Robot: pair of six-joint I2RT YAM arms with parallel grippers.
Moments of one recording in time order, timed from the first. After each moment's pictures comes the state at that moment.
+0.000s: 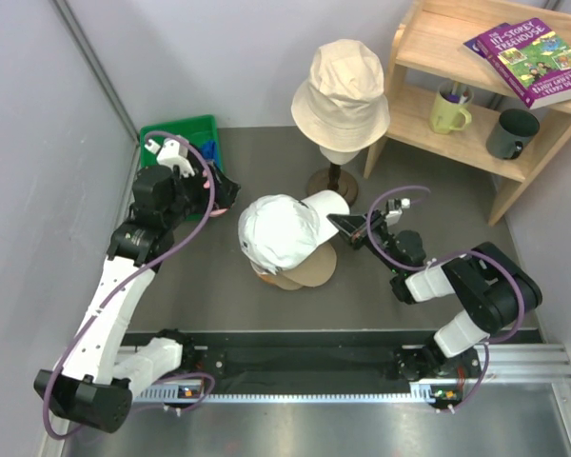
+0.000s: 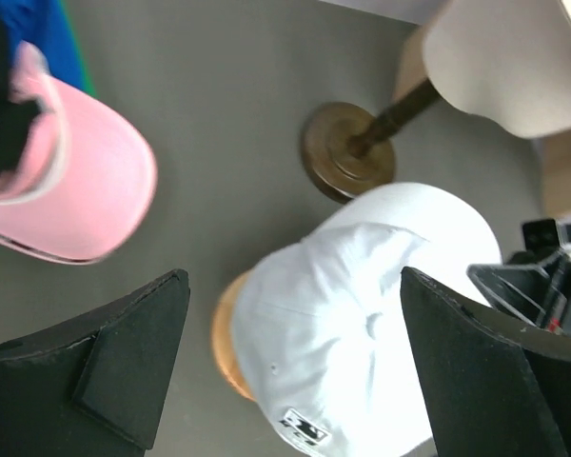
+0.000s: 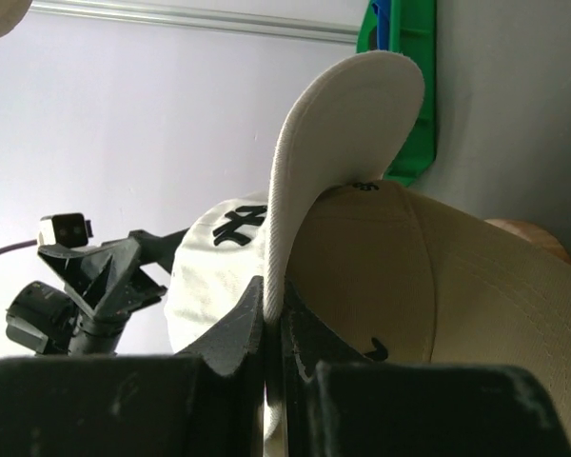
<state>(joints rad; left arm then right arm) -0.24 1.00 1.12 -0.45 0.12 -0.44 0.48 1.56 0.31 1.36 -0.23 1.50</state>
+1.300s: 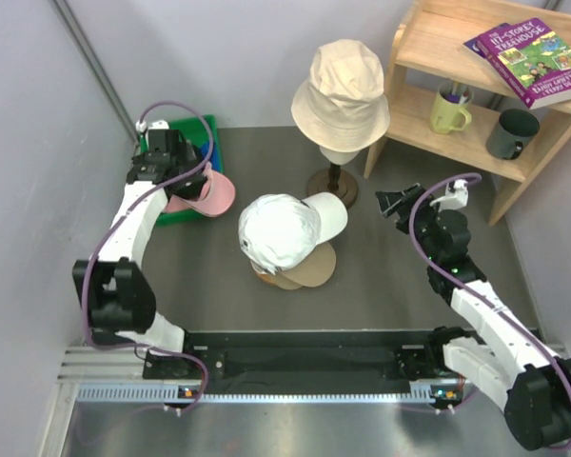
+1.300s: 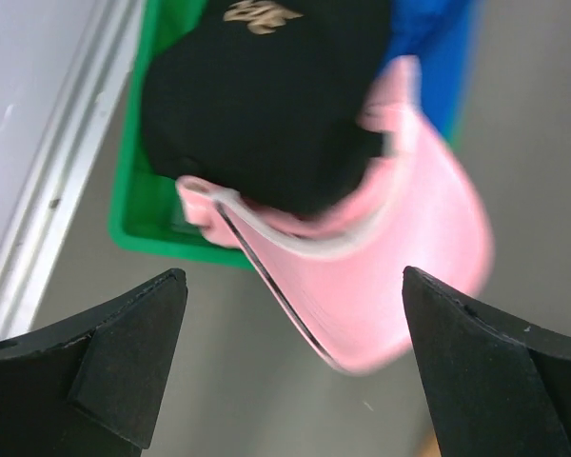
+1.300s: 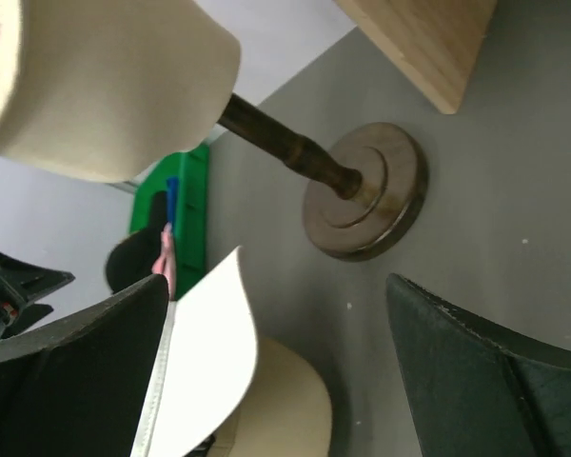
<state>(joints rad) -0.06 1.48 1.36 -0.56 -0.31 -0.31 0.25 0.87 0.46 0.31 0.01 0.85</state>
